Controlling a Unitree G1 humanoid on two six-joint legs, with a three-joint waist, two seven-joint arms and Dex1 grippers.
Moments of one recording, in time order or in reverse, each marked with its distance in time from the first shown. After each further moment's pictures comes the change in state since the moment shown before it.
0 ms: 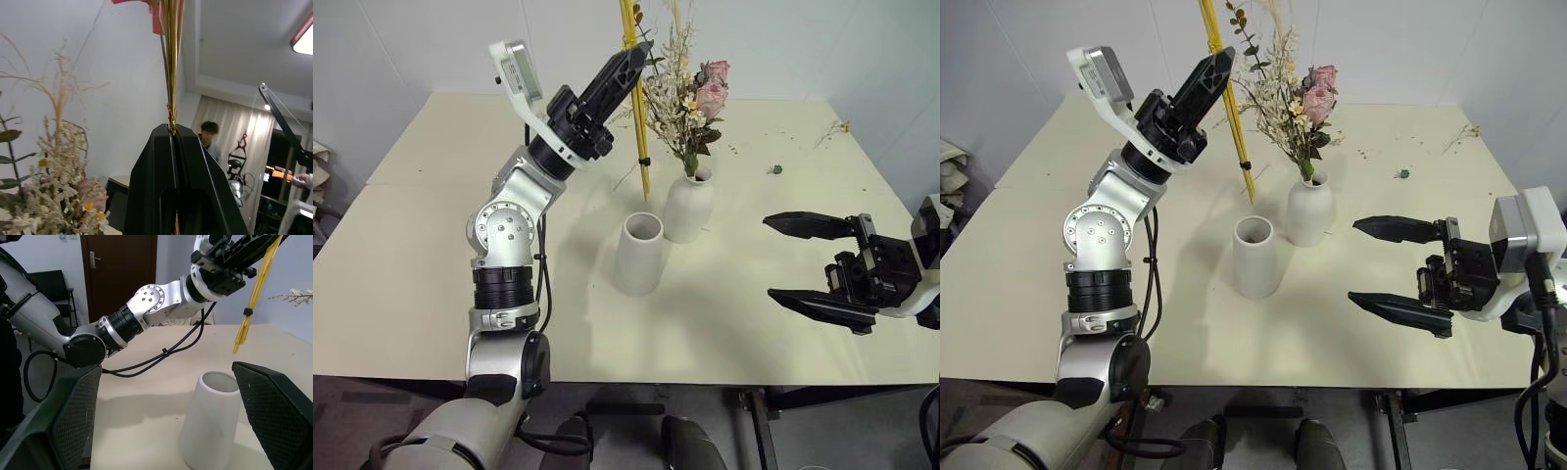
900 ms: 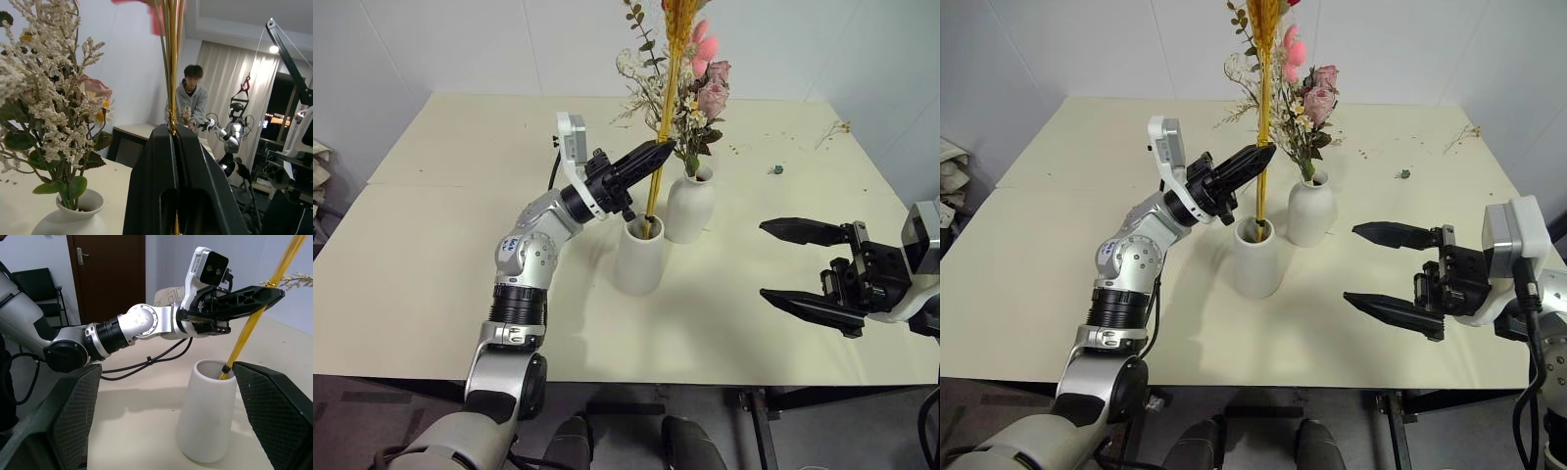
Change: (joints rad) left arm 0.104 0.021 -0.148 0.112 0.194 -0.130 -0.163; right arm 0.044 0.010 0.002 -0.023 -0.013 -0.001 -0.053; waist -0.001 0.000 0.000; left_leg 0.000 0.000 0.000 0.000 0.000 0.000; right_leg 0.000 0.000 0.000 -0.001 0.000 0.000
